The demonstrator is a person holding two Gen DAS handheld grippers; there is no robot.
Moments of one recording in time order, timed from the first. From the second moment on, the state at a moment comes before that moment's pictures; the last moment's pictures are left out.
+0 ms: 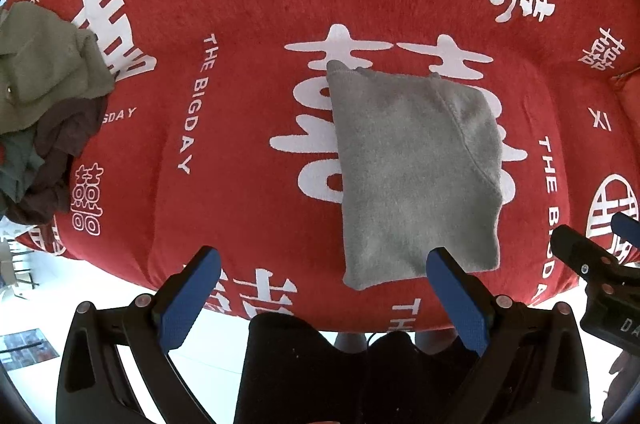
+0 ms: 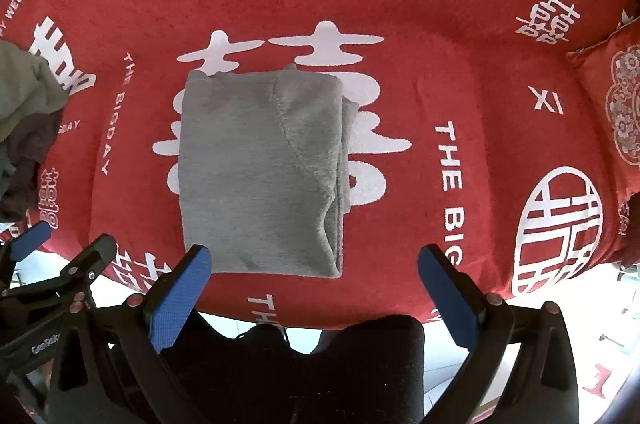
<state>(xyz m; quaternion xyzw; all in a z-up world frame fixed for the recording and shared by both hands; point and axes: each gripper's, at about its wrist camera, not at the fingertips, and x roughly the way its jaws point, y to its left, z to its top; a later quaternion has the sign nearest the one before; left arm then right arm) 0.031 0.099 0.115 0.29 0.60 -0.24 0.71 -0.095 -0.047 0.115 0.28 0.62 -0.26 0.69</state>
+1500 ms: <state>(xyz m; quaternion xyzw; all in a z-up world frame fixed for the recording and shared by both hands) 0.035 0.094 0.122 0.29 0.59 -0.24 0.71 -0.083 -0.049 0.119 0.26 0.62 -0.26 0.69</state>
